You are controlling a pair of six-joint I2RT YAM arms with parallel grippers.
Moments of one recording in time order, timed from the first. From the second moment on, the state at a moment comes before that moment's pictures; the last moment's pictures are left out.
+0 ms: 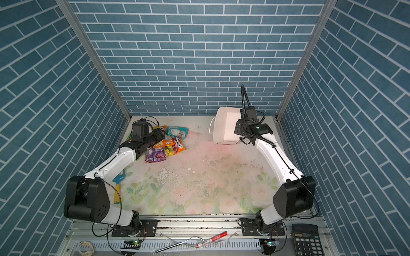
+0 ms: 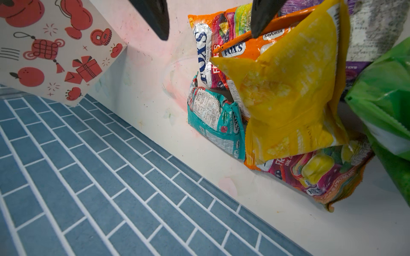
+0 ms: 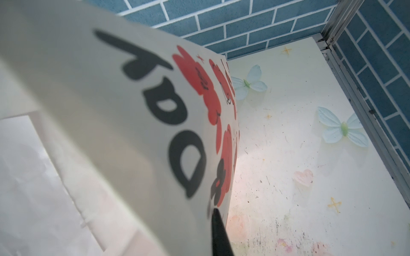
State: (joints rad) left arm -0.15 1.46 1.04 -0.17 0.09 -0.67; right arm 0.34 1.51 1.48 -0.73 0.17 0.43
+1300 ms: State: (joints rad) left arm -0.19 1.27 1.03 -0.13 0.12 -0.63; right arm 0.34 1.63 1.67 -0.92 -0.29 0.42
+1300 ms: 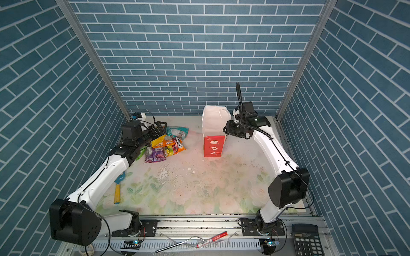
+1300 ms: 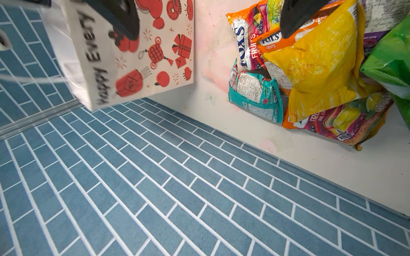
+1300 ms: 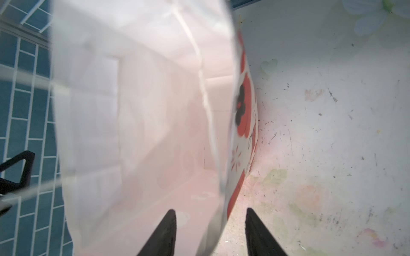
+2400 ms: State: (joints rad) left arm -0.19 1.19 0.63 0.18 -0.27 -0.19; right arm 0.30 0.97 0.61 0.02 0.43 0.16
